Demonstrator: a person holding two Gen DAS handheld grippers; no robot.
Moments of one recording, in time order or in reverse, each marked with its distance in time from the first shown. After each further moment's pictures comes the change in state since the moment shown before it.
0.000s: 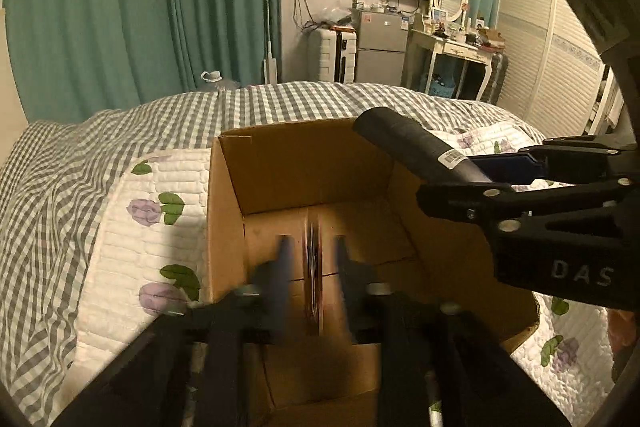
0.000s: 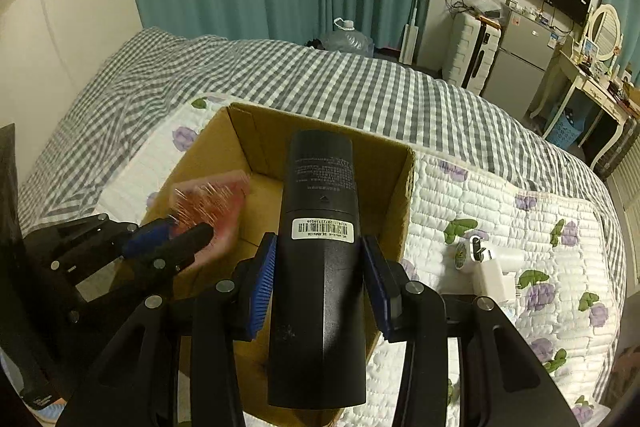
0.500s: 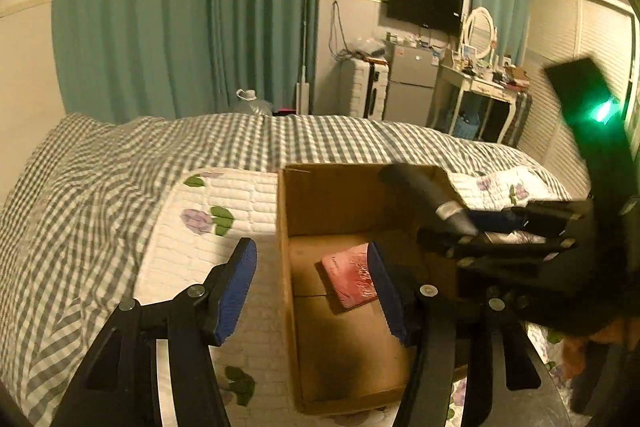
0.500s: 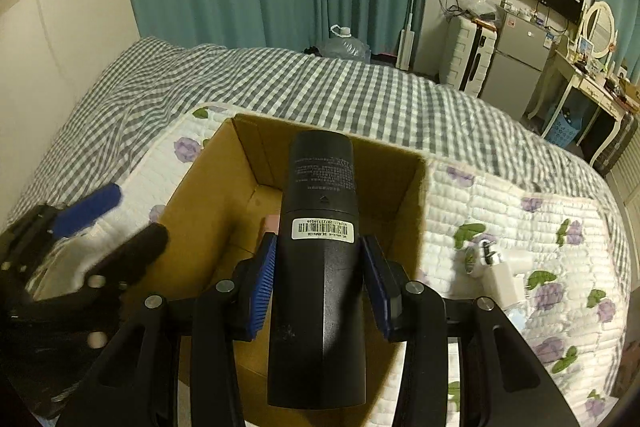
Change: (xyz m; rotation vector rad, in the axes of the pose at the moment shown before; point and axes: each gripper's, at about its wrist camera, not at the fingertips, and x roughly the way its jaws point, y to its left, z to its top) left arm -0.044 0.028 0.005 -0.105 -0.096 0.077; right arm 0.010 0.013 0.002 0.024 -0.025 -0.002
